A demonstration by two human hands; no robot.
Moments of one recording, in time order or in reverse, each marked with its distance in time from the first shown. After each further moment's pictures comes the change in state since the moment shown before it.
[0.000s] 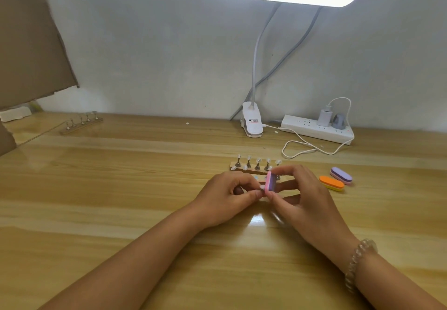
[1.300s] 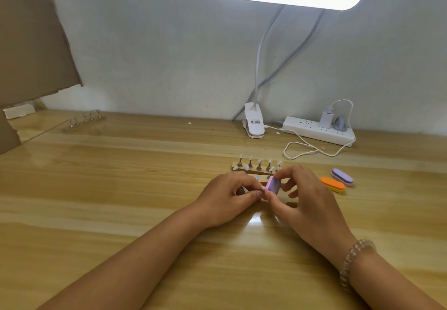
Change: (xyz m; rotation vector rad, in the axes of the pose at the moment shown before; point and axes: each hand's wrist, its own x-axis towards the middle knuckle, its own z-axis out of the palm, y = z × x) left_hand -0.002 0.000 0.000 0.089 -0.005 0.014; right_hand 0.001 0.003 0.000 -0.269 0.012 -0.051
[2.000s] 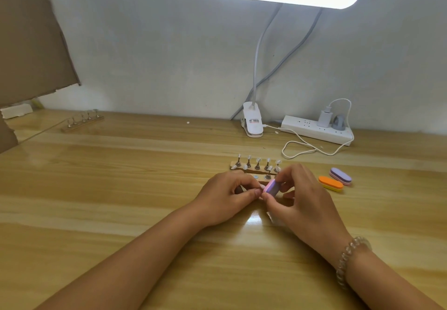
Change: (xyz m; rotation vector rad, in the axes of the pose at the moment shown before) left_hand 0.001 0.002 0.000 0.037 -0.004 -0.027; right_hand 0.001 0.001 0.003 0.027 0.019 0.052
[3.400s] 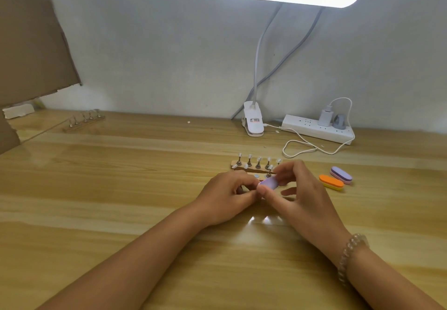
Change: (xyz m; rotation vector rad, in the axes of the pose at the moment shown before) left_hand 0.000 -0.002 0.001 -0.003 -0.009 0.016; right_hand 0.002 -0.006 0.000 0.181 -0.001 0.071
